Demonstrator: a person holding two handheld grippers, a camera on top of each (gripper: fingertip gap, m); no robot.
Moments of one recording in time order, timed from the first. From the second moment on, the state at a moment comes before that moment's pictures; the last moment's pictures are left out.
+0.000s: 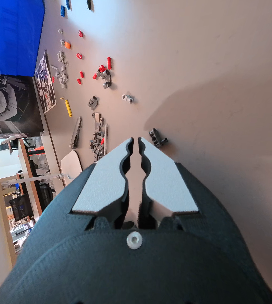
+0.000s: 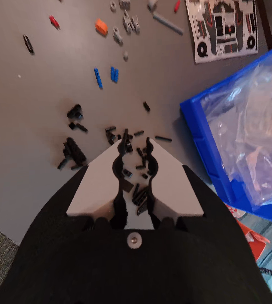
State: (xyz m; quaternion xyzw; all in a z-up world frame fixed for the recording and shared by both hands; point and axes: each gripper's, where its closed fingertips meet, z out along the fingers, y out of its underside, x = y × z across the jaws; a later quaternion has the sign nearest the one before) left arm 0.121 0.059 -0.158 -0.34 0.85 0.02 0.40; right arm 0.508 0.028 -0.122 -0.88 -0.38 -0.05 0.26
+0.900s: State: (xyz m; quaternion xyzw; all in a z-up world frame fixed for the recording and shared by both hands) left arm 0.112 0.050 -0.161 -0.33 0.87 0.01 0.37; right arm 0.231 0.127 -0.129 -0.75 -0.56 0.15 0.32
